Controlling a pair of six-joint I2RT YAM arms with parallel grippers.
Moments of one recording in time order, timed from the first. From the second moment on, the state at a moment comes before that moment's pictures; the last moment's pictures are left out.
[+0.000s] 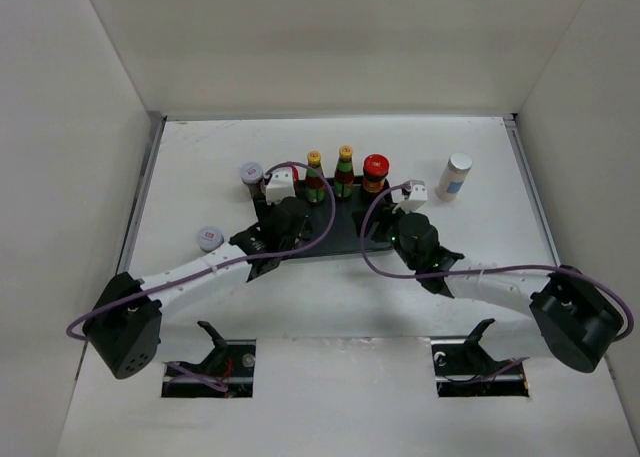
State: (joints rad) left arm -0.79 1.27 0.77 -0.06 -0.74 -0.50; right arm 0.76 1.30 0.52 0.56 0.34 0.59
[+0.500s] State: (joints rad) left arm -0.81 1.27 0.69 0.09 -0.77 -0.53; right arm 0.75 1.30 0.51 0.56 0.35 0.59
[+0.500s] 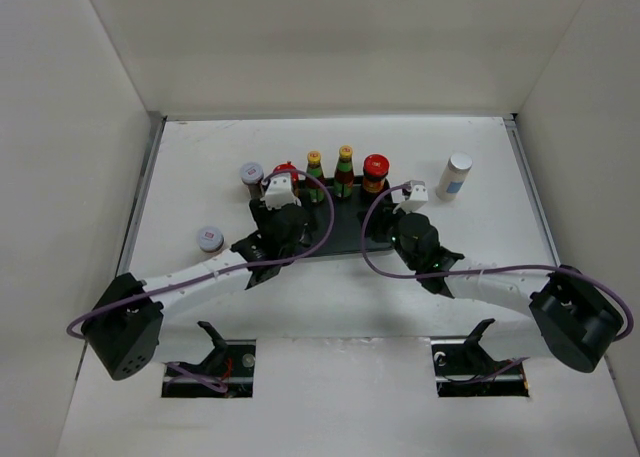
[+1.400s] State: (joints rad) left arm -0.69 0.78 0.32 0.39 -0.71 -0.53; right arm 0.67 1.31 0.67 0.32 0.50 0.54
